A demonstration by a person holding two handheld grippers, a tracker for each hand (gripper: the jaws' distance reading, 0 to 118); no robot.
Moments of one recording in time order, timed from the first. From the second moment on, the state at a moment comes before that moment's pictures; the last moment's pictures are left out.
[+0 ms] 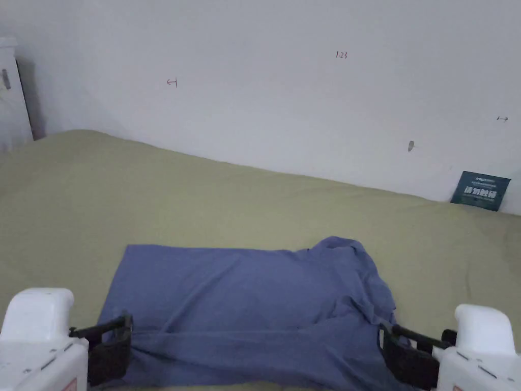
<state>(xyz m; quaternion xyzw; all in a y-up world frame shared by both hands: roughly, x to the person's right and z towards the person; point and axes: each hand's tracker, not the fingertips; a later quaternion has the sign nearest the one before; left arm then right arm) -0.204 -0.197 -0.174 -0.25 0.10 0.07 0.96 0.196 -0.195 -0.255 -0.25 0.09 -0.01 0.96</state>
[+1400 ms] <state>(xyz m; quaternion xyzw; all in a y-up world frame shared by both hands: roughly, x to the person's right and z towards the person) -0.255 -0.321 -0.256 -0.40 0.16 0.13 0.89 0.235 -0.318 -0.345 -0.39 0.06 -0.04 0.92</state>
